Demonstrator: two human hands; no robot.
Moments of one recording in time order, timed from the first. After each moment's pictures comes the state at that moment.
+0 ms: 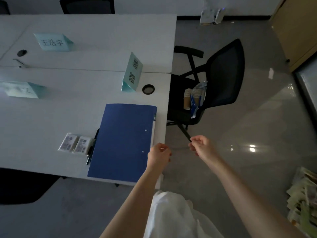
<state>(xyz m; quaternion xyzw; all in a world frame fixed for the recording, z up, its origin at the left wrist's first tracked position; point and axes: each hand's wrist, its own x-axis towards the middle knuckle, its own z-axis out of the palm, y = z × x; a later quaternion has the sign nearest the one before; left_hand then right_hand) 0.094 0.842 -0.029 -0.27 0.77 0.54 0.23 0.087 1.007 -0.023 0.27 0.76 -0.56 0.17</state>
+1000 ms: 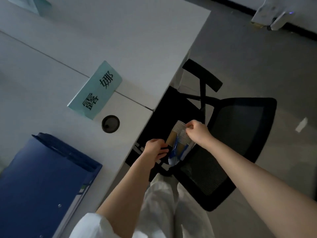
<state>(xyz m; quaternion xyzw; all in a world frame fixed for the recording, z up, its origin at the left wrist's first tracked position) -0.259 1.008 -0.141 -0.49 0.51 0.67 0.24 -0.361 1.173 -0.104 -0.01 0.86 -0.34 0.39</state>
